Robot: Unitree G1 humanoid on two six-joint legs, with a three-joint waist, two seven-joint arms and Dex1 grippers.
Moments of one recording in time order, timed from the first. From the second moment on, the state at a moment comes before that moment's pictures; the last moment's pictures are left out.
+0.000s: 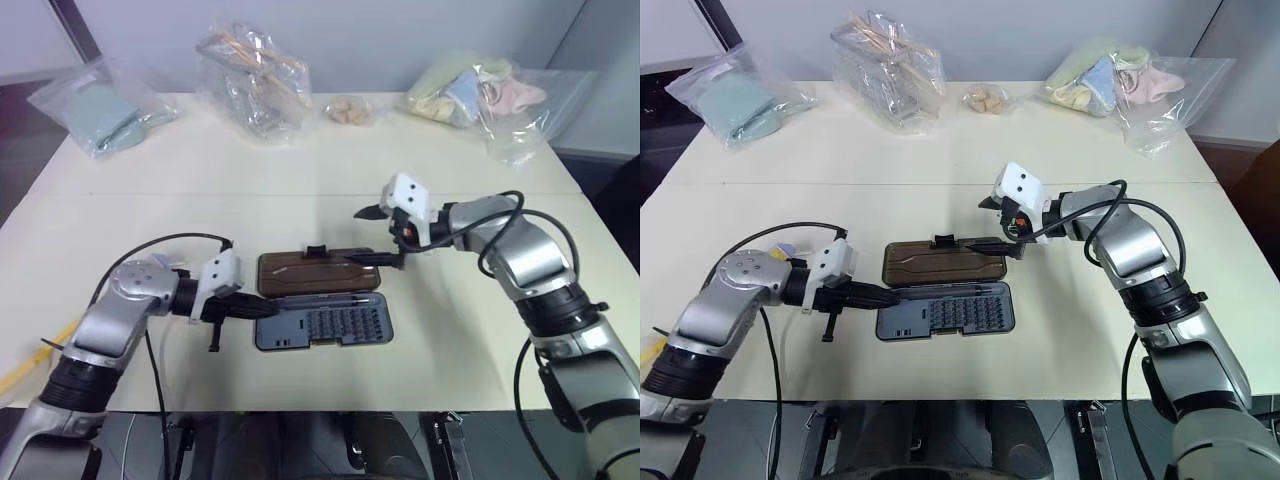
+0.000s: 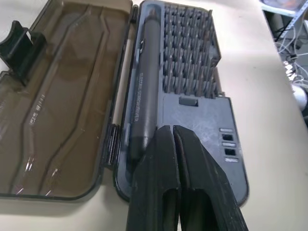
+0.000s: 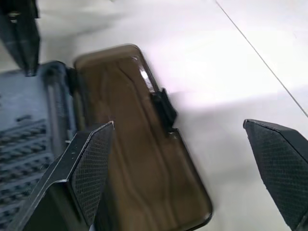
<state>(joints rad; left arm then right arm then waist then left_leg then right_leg) -0.31 0.72 -0.13 -0.11 -0.28 0.35 -1.33 -0.80 -0.62 0.32 0.13 0.24 0.50 1.03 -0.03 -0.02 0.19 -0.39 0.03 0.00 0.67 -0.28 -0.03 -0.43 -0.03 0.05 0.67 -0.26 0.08</state>
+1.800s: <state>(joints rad) -0.19 0.73 -0.15 -0.20 -0.34 0.37 -1.19 -0.86 -0.46 0.36 0.58 -0.10 0.07 1.13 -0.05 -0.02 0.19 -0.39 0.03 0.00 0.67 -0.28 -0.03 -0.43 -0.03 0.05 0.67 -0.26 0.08</state>
